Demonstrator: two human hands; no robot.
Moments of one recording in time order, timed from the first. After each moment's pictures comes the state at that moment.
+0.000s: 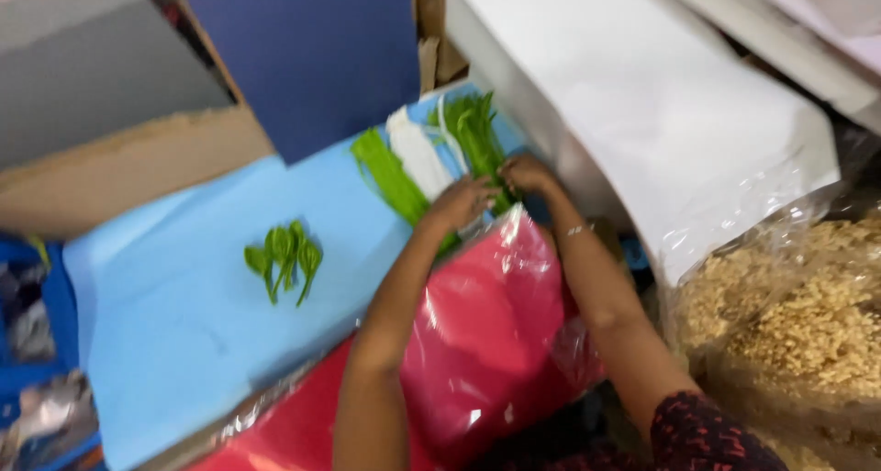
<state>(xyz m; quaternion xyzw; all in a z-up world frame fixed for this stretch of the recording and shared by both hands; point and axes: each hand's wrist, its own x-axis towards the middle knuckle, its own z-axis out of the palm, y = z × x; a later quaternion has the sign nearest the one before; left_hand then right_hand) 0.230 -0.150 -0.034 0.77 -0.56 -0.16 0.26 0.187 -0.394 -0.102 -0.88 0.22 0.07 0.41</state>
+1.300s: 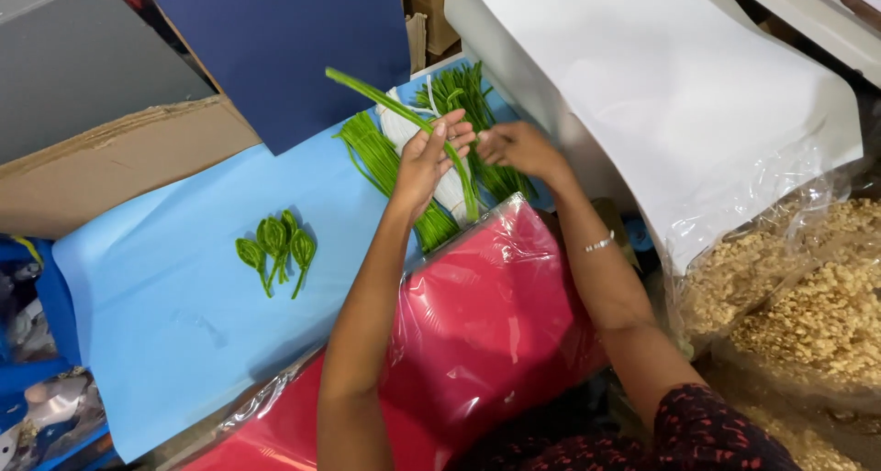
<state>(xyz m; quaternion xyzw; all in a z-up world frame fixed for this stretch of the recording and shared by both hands) 0.229 -0.136 0.013 0.44 -0.26 -0.32 0.80 0.148 -0.321 0.006 -0.78 0.14 0.02 0.61</state>
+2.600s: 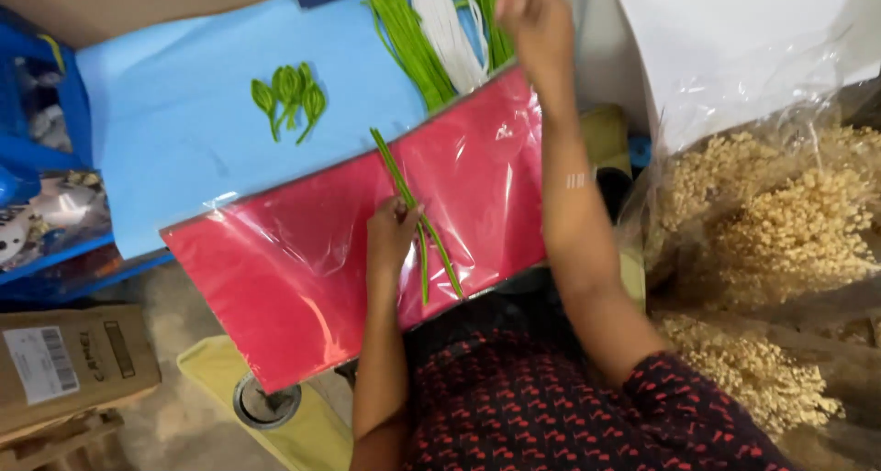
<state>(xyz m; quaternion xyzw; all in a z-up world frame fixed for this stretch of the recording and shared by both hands) -0.014 0.063 -0.019 0.81 -0.08 -0.17 0.55 0.065 -0.212 0.088 -0.78 -0.01 -0.39 0.50</state>
